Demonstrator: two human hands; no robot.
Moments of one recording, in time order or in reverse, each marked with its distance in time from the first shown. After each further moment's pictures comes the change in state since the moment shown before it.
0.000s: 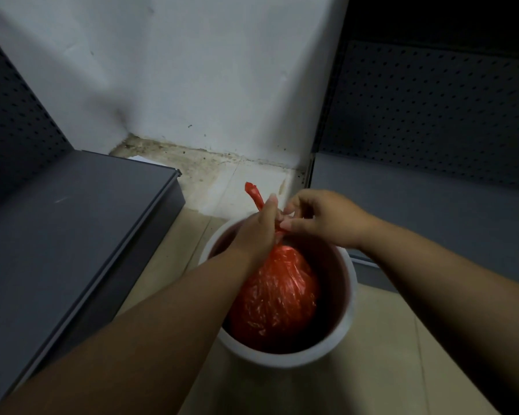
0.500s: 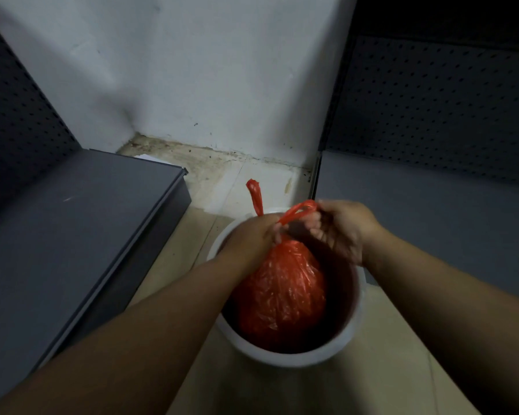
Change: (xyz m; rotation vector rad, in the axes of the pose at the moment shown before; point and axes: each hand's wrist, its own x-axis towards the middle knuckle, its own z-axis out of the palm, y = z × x) left_hand 0.006 -0.030 -0.015 0.394 -0.007 0.173; right_hand 0.008 0.016 0.028 1.305 0.137 0.478
